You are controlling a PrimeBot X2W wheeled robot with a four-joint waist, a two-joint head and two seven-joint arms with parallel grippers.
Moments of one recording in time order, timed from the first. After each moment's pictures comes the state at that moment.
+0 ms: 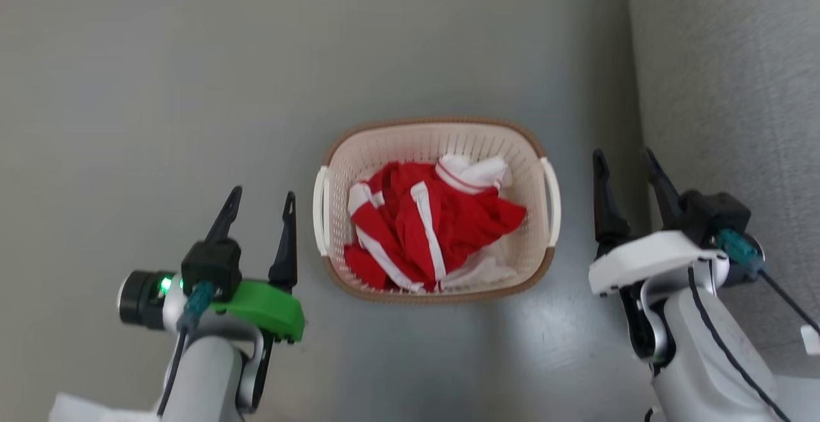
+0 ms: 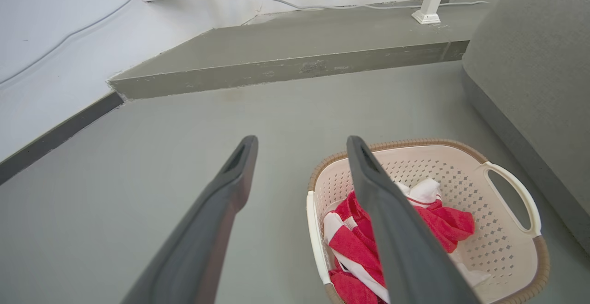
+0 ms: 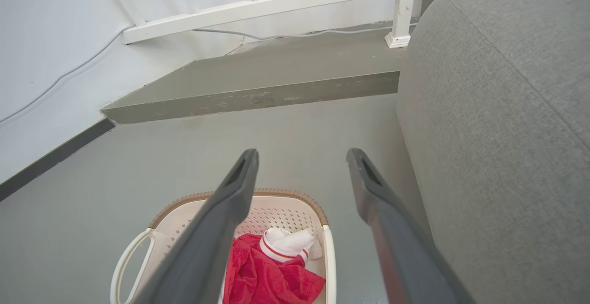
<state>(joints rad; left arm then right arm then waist) -0.23 0.05 -0.29 0.28 -0.17 0.04 -0.25 -0.21 -0.05 0.19 0.28 0.23 -0.07 -0.25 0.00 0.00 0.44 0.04</state>
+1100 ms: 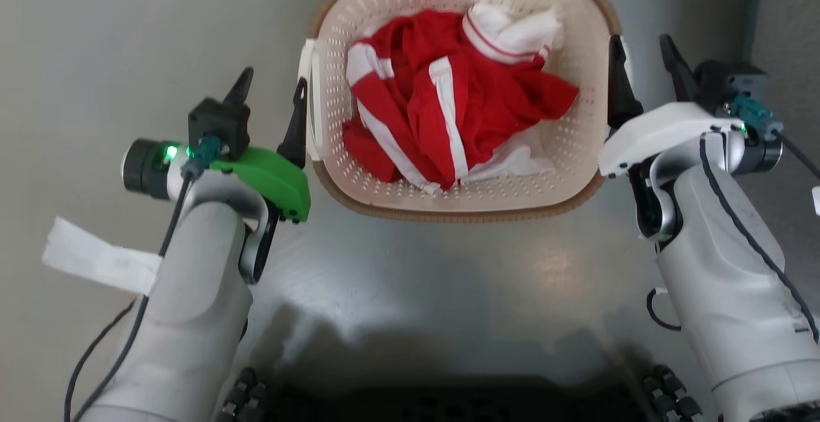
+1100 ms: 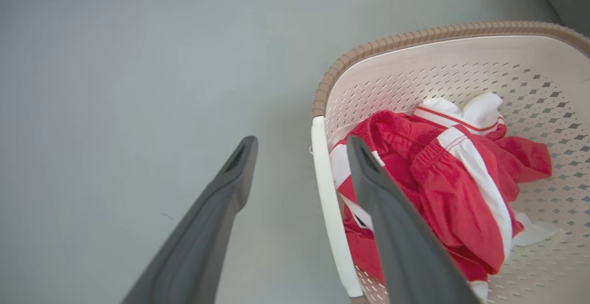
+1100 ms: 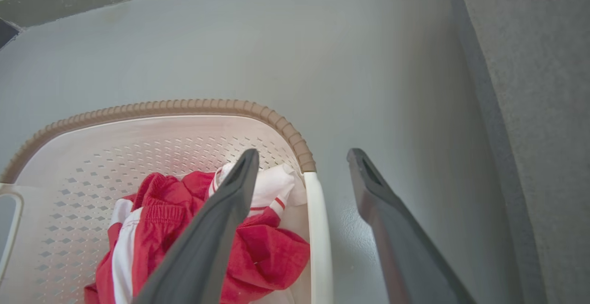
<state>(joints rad) -0.67 0.02 -0.39 0.63 -0.27 -0.01 -0.23 -0.60 -0.06 0.17 0.58 0.24 -0.07 -0.22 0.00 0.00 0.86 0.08</state>
